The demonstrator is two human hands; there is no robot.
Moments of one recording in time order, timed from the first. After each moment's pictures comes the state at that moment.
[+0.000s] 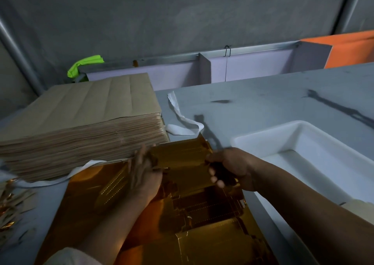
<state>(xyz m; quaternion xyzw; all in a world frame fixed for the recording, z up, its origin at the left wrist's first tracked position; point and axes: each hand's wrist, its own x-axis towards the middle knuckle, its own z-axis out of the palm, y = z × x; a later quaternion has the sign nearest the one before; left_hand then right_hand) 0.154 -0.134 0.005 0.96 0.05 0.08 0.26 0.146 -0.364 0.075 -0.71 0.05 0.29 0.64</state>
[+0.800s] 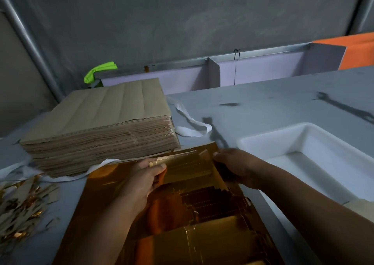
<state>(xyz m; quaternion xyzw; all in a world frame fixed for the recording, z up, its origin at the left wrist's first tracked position) 0.119 -0.123 0.038 0.71 0.19 0.00 0.68 0.148 -0.362 0.067 -0.74 0.02 0.26 0.62</state>
